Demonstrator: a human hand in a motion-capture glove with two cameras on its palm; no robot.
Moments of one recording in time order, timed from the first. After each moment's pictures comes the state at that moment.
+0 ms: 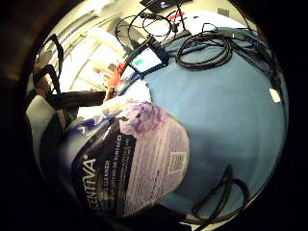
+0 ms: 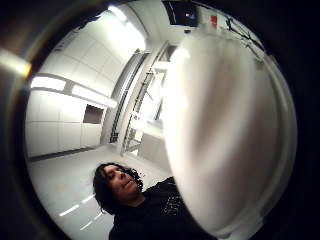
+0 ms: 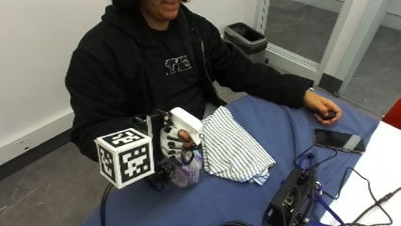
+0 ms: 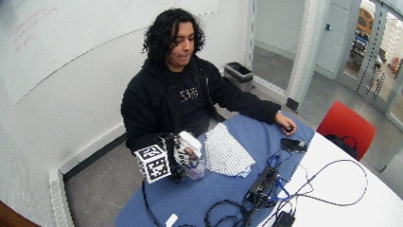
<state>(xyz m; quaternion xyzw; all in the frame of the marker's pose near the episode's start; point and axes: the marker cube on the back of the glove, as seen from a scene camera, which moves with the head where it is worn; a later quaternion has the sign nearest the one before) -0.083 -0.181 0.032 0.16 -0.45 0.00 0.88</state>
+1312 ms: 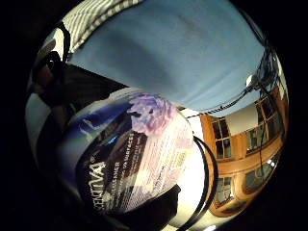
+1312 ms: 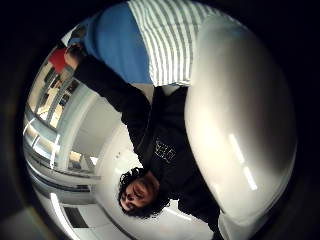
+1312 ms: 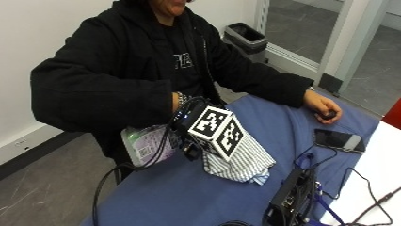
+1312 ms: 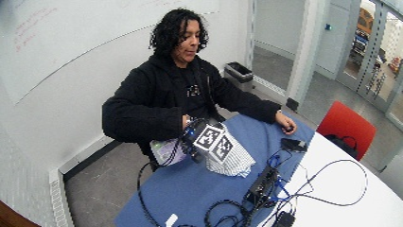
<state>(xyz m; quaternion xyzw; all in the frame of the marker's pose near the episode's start) -0.173 -0.219 0.071 -0.55 -0.08 0.07 0.83</state>
